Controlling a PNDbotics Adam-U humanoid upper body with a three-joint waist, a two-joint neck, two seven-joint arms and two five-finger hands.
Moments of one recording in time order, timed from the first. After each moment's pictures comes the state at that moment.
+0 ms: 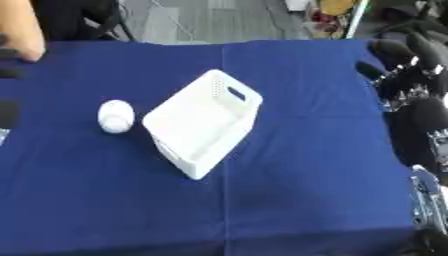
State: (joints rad) left arm -0.09 0.35 0.13 -1.98 -0.10 -0.34 -0.16; right arm -0.10 -0.34 -0.04 -1.98 -0.49 -0.41 0.52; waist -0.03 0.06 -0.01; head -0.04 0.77
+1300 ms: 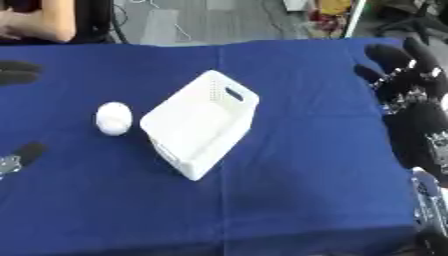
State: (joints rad) left arm -0.09 0.67 0.06 -1.98 -0.35 -0.45 -0.25; right arm -0.09 -0.34 -0.04 -1.98 -0.49 -0.40 0.53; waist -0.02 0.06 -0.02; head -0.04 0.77
